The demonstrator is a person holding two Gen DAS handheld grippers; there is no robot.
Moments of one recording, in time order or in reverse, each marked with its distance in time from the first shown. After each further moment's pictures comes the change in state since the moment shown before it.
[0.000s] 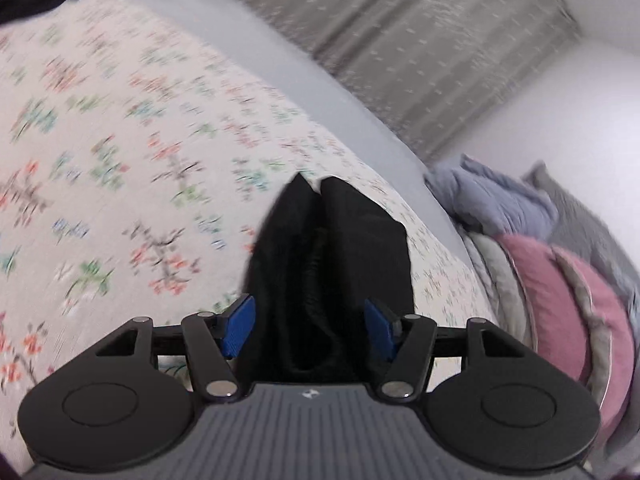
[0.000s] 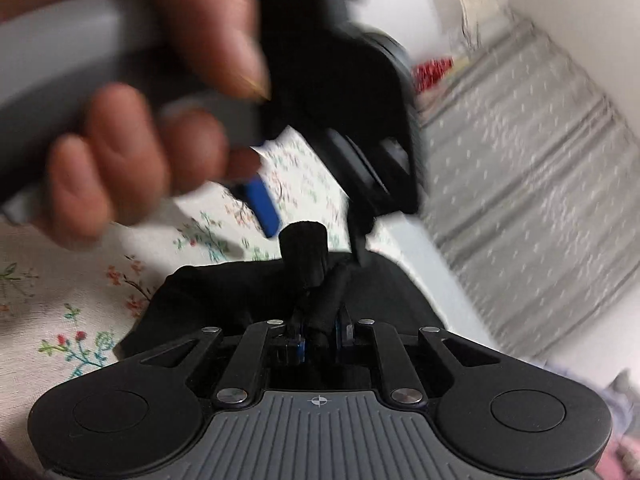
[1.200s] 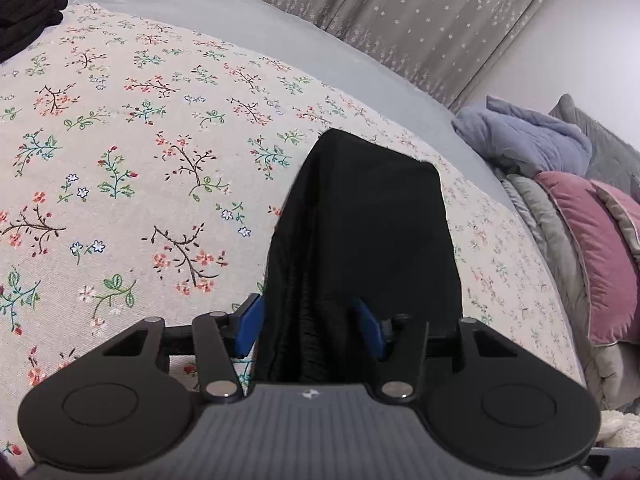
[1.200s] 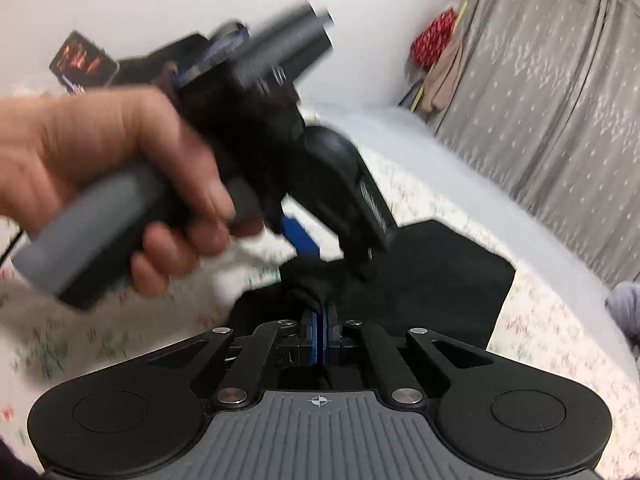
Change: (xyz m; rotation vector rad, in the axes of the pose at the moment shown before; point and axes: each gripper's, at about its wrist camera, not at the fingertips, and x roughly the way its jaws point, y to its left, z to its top) left arm 0.014 -0.005 -0.001 0.142 0.111 0.155; right arm -0.033 -0.041 -0.007 0.361 0.006 0.304
